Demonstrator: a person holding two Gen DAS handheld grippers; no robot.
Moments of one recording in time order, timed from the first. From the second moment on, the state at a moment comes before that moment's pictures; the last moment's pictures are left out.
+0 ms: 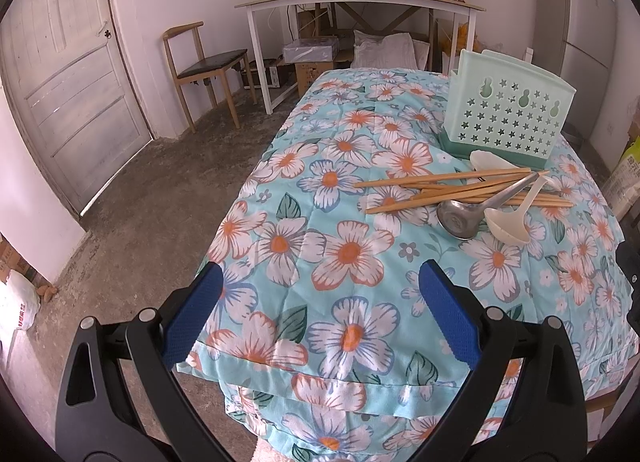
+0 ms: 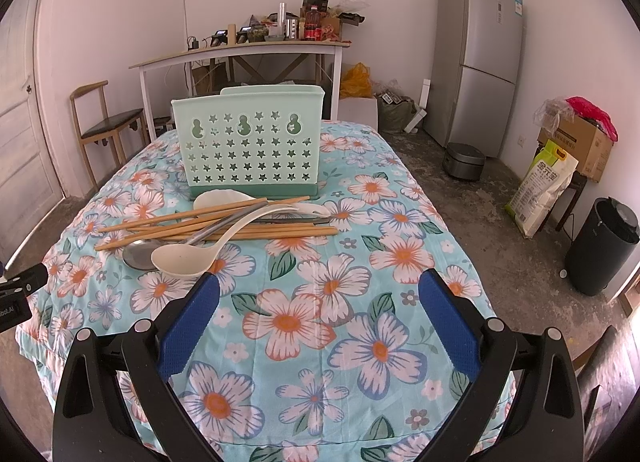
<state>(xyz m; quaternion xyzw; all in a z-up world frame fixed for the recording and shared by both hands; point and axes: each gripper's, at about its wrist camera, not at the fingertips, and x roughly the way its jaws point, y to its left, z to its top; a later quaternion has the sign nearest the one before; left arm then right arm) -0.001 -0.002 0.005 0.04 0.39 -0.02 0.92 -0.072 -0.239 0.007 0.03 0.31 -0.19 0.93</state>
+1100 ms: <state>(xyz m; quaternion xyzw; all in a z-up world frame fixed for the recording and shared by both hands) 0.023 -0.031 -0.004 0.07 0.39 -0.04 0.92 -0.039 -0.255 -0.027 0.05 0.36 -0.16 0.92</state>
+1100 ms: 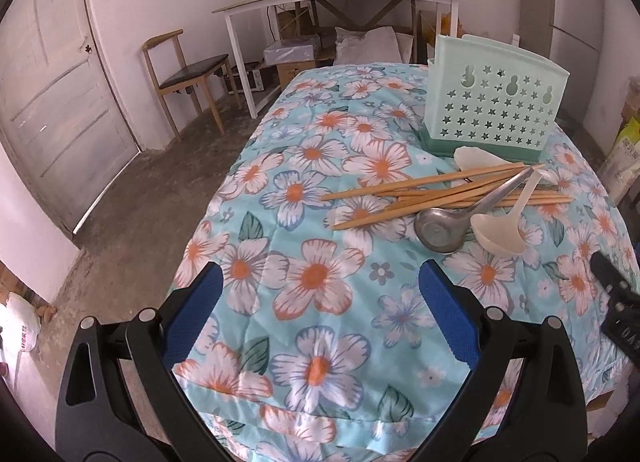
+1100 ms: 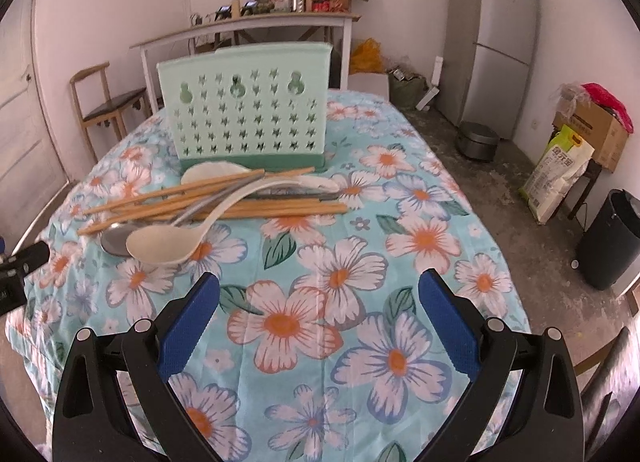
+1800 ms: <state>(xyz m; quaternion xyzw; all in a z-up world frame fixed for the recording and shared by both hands) 0.041 -0.057 -0.010 0.08 0.38 -0.04 0.92 -0.021 -0.261 -0.076 0.05 0.43 -0.08 0.90</state>
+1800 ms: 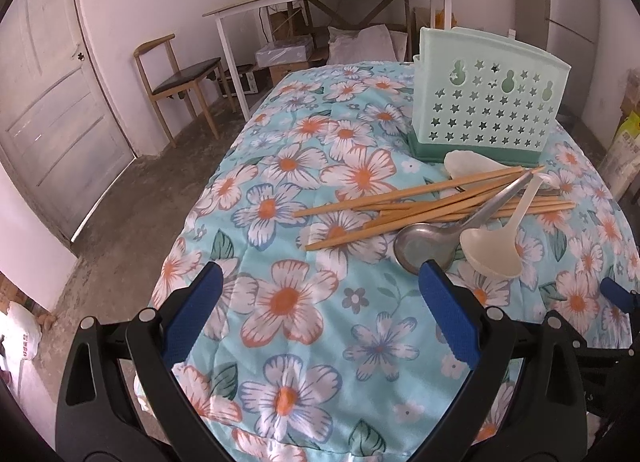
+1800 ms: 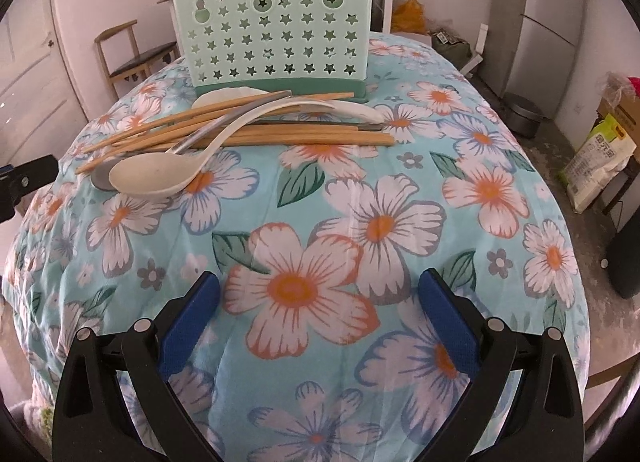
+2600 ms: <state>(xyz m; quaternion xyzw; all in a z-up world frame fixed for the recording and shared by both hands) 0.024 -0.053 0.026 0.06 0.34 -0.05 0.94 -0.025 -0.264 -0.077 0.05 0.43 -0.06 0.90</state>
